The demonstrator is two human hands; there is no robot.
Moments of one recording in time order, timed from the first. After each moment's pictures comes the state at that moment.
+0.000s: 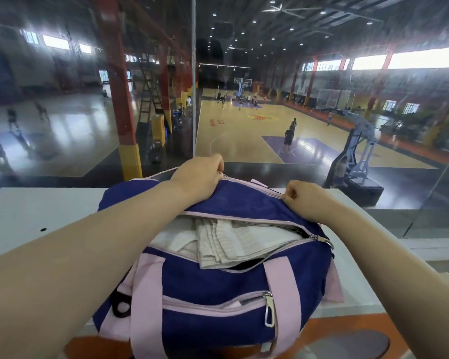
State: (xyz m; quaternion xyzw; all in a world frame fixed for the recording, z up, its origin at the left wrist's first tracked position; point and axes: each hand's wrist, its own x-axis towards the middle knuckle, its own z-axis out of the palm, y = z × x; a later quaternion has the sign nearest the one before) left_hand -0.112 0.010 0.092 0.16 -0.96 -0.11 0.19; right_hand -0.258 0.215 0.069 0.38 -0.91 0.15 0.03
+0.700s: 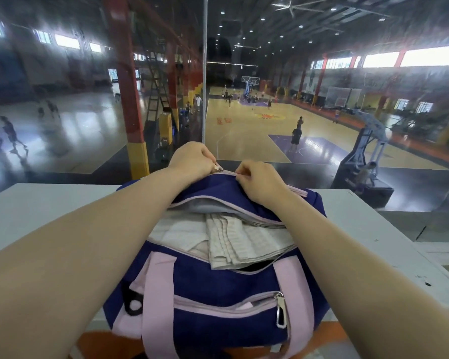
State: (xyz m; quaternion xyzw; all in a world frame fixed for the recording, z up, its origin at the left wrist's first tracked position) left_hand -0.106 -0.015 0.108 0.30 -0.87 -0.30 0.25; right_hand -0.214 0.116 0.078 0.46 -0.84 0.28 0.06
